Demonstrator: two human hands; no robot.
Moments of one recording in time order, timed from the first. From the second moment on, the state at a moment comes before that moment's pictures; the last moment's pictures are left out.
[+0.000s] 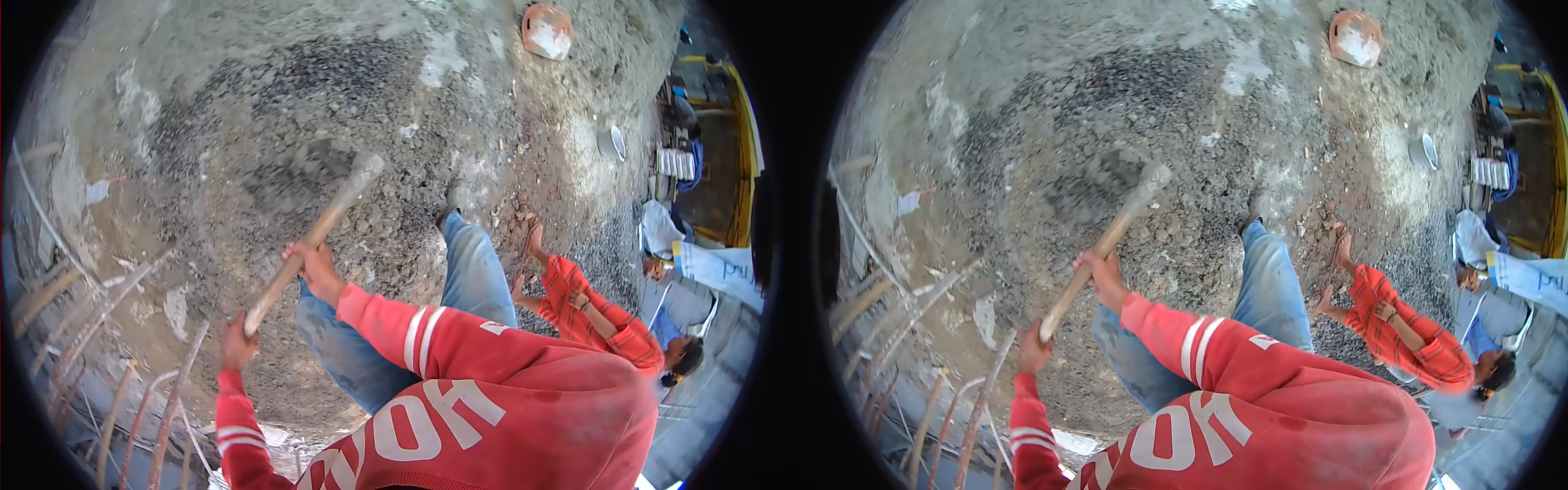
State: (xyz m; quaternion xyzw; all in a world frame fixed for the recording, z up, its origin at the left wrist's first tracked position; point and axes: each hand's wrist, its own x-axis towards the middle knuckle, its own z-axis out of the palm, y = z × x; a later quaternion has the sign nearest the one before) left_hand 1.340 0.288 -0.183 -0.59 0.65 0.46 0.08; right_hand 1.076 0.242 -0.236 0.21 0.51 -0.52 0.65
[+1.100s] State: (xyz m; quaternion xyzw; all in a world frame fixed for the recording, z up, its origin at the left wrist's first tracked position) left_hand 0.686 0.254 -0.388 -0.58 0.34 0.74 0.07; right_hand 0.567 0.178 -0.438 -0.24 0.90 0.07 0.37
